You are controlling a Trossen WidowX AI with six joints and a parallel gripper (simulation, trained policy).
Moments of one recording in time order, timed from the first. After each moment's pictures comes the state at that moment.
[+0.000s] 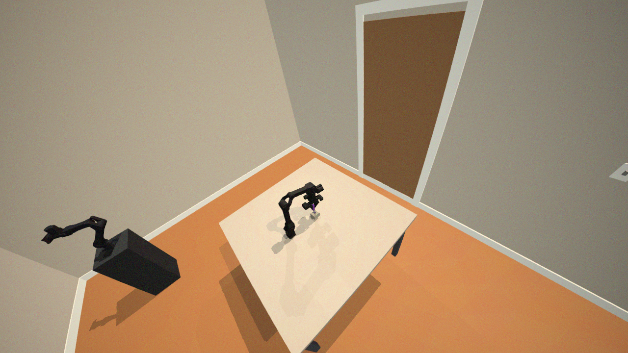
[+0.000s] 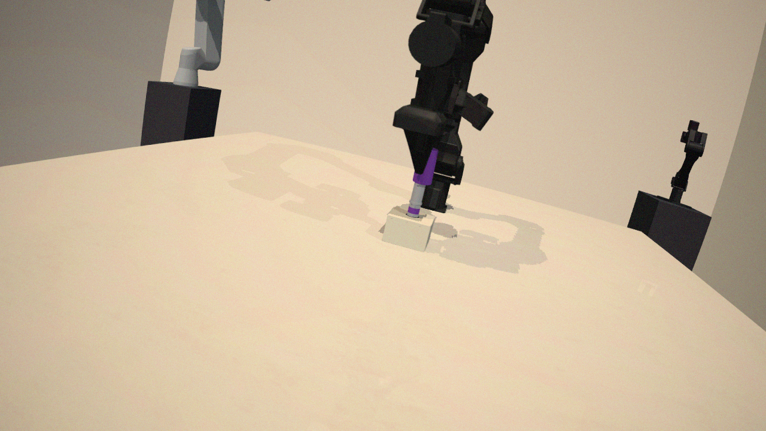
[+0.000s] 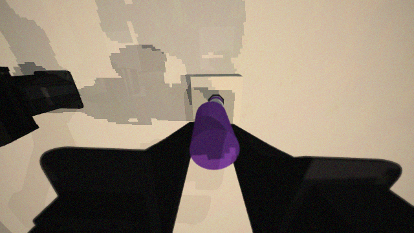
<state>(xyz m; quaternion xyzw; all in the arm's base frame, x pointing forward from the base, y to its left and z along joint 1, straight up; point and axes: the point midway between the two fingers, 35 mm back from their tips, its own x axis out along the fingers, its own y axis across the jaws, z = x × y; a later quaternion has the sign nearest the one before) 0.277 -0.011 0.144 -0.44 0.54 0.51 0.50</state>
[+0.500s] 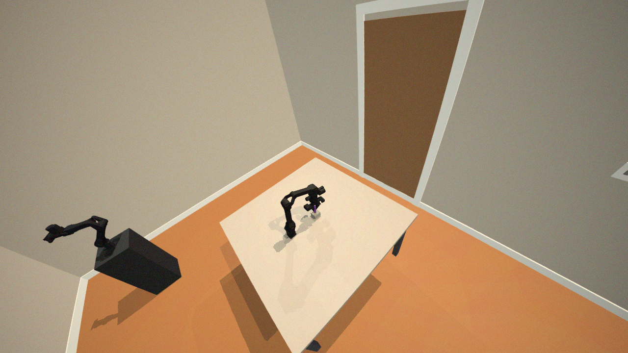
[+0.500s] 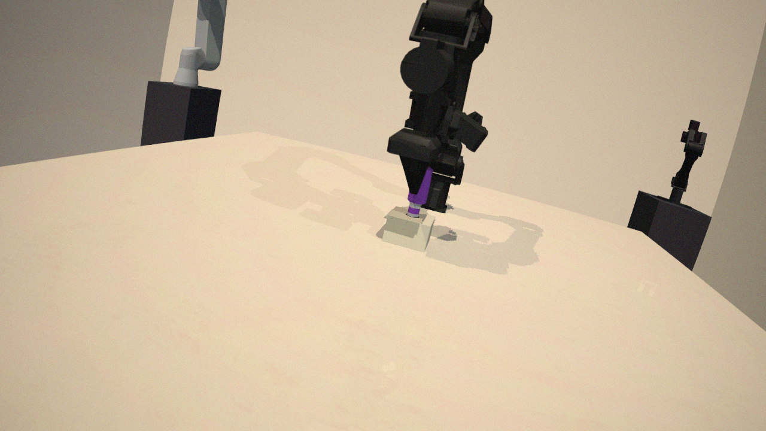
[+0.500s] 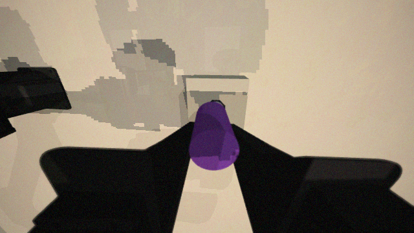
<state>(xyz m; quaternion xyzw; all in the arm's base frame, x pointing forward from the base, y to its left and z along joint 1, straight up) 0.280 -0.012 0.117 -0.44 0.54 0.52 0.49</state>
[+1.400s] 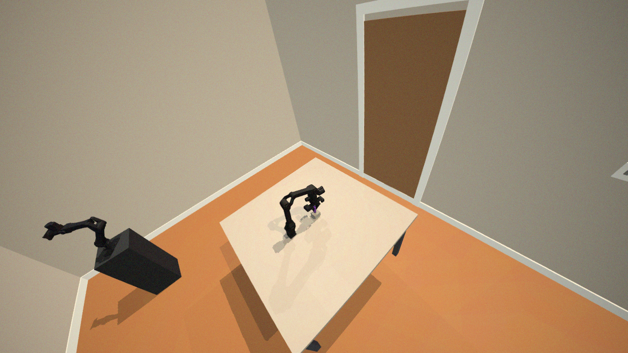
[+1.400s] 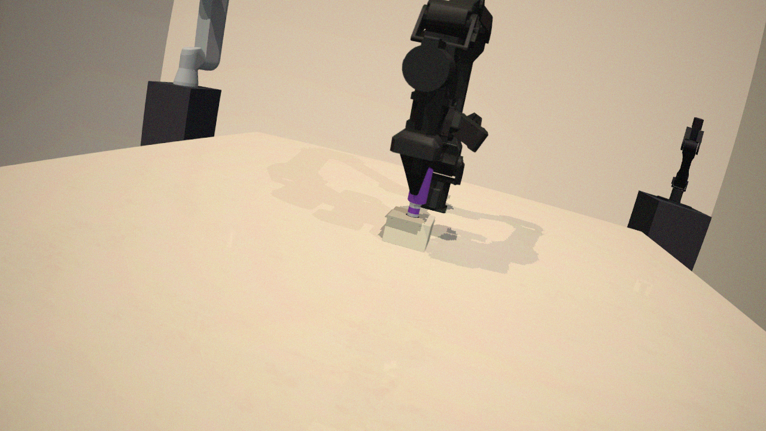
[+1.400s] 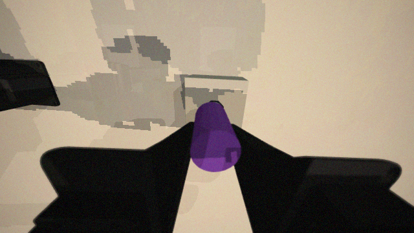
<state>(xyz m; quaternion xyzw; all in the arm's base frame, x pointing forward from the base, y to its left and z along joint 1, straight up) 0.279 -0.012 0.113 -0.46 0.53 0.53 0.48</state>
